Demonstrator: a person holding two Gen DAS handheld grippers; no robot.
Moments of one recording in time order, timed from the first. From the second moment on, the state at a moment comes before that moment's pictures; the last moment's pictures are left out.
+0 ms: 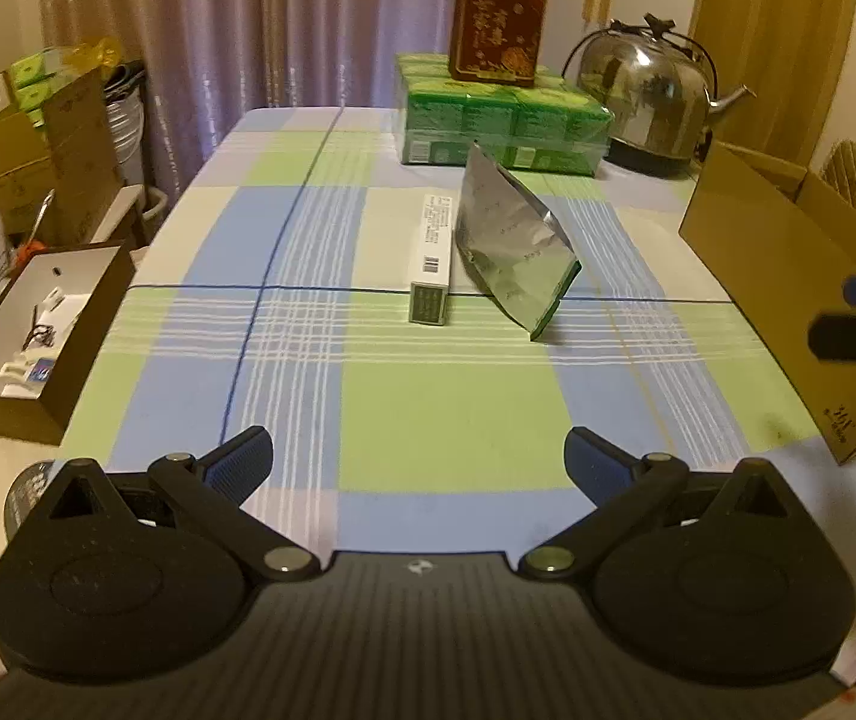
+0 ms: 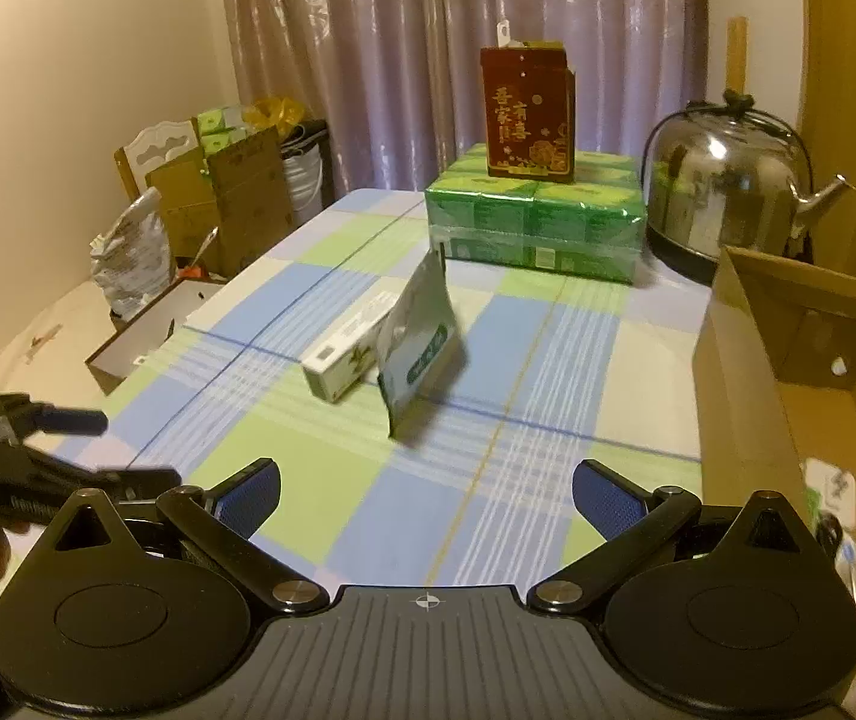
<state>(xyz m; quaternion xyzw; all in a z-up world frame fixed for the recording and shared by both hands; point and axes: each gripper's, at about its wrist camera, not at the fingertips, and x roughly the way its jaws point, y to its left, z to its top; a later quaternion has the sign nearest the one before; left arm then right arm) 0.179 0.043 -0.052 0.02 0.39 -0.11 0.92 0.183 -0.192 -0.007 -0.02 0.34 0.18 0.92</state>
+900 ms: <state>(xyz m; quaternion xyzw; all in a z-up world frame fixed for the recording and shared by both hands) 0.353 0.018 -0.109 0.06 0.37 -0.19 0.91 0.406 -0.131 -0.083 0.04 0.45 0.20 0.87</state>
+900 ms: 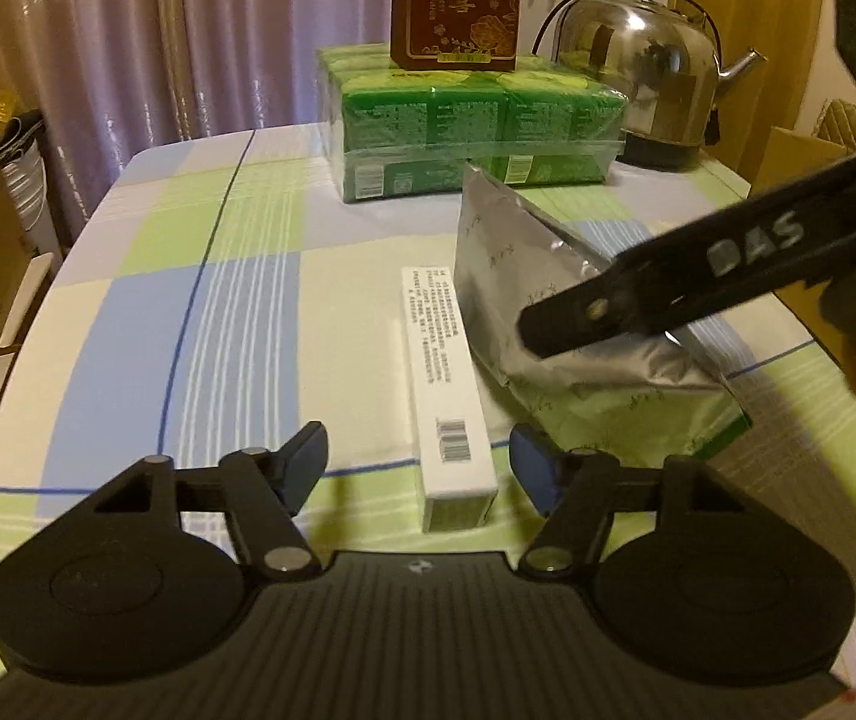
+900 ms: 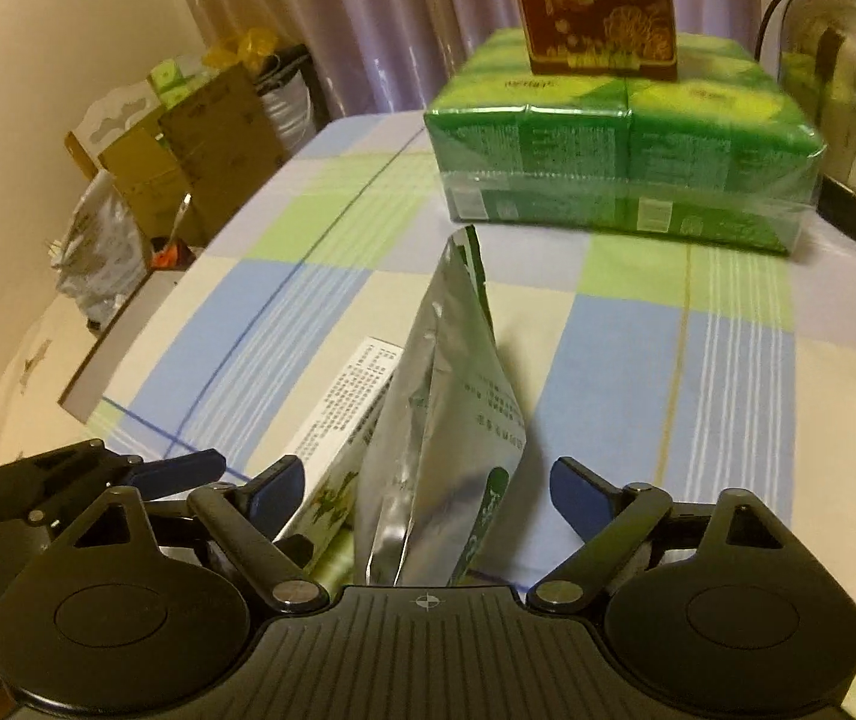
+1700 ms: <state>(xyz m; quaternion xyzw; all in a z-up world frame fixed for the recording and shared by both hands) 0.214 -0.040 -0.087 0.08 0.42 -0.23 0.88 0.265 -0.194 -0.074 0.04 0.48 0.14 0.87</state>
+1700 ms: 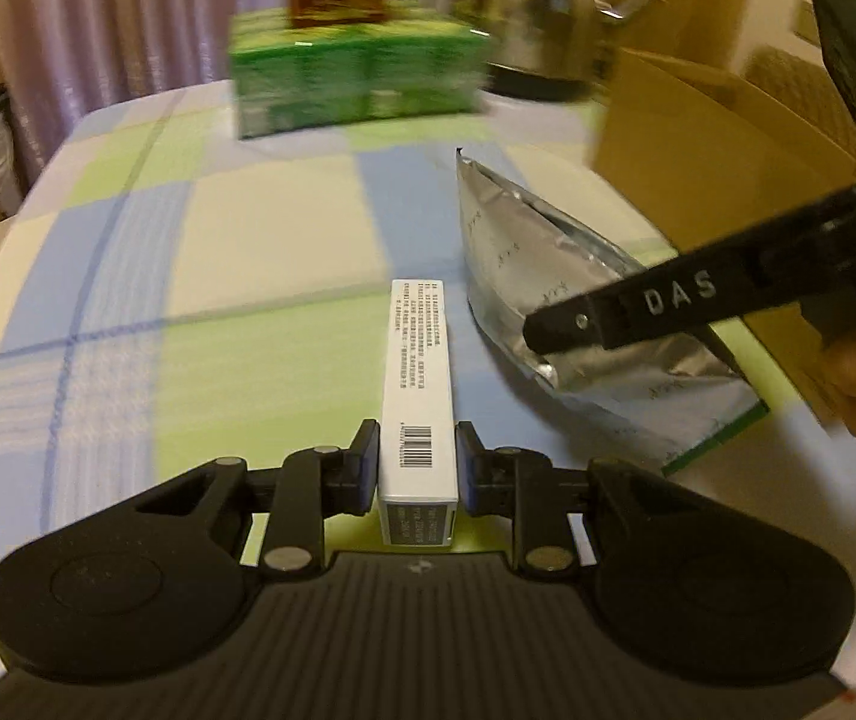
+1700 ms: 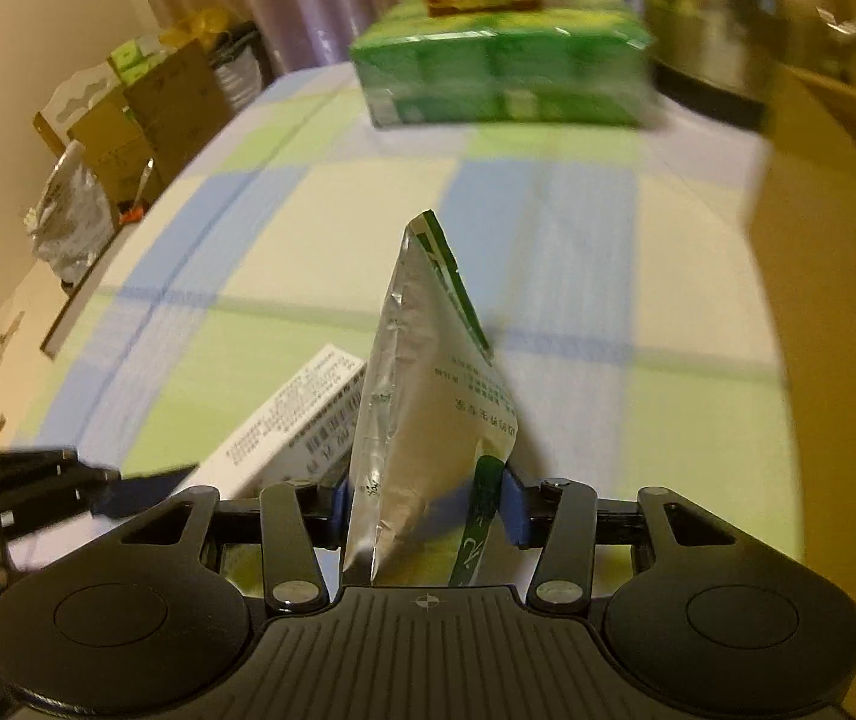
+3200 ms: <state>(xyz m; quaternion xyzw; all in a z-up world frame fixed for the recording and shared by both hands) 0.165 -0.082 -0.098 0.11 0.47 -0.25 0.84 0.138 -0.237 -0.078 0.03 0.49 0.11 0.86</state>
